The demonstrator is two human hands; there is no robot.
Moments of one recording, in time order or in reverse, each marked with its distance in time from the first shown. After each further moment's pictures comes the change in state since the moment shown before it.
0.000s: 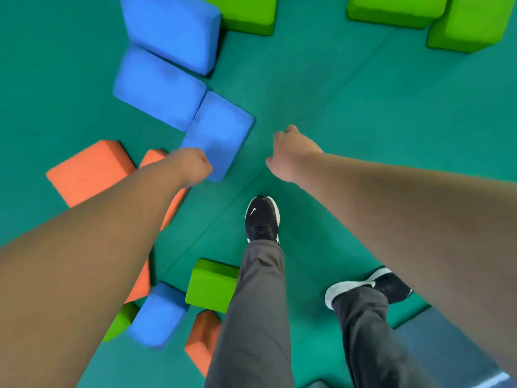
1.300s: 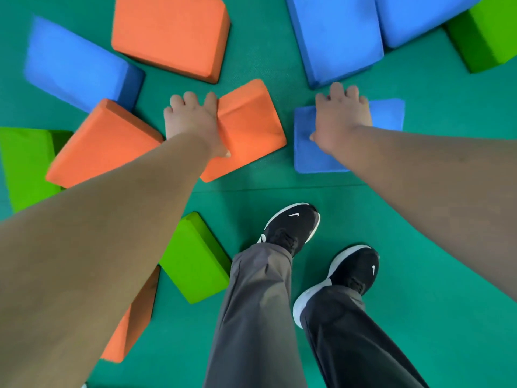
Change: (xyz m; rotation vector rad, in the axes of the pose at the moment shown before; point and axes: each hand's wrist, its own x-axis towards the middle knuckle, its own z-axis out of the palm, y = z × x) left_hand 0.029 -0.174 0.166 -0.230 0.337 -0.556; right_hand 0.138 -0.167 0.094 -0.904 0.291 -0.461
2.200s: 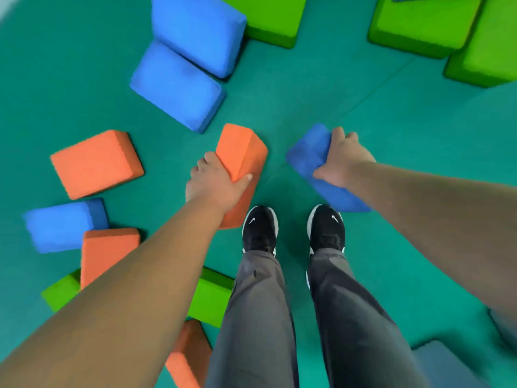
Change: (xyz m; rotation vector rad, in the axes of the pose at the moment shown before) left_hand -0.144 0.186 -0.078 -0.115 0.038 0.345; right_hand -0.225 0.180 0.072 0.867 -0.228 0.647
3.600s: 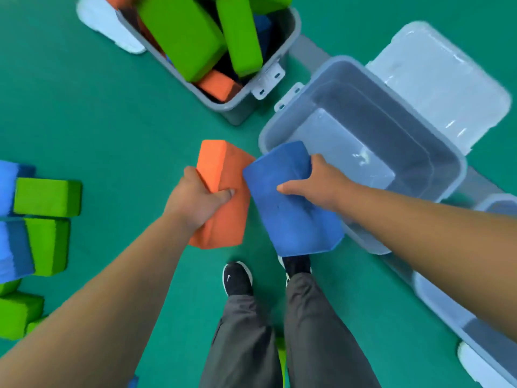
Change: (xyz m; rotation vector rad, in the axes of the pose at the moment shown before) left_hand -0.530 0.341 0.219 0.856 -0.274 1.273; right_hand -0.575 0.403 0.327 1.876 0.531 0.877
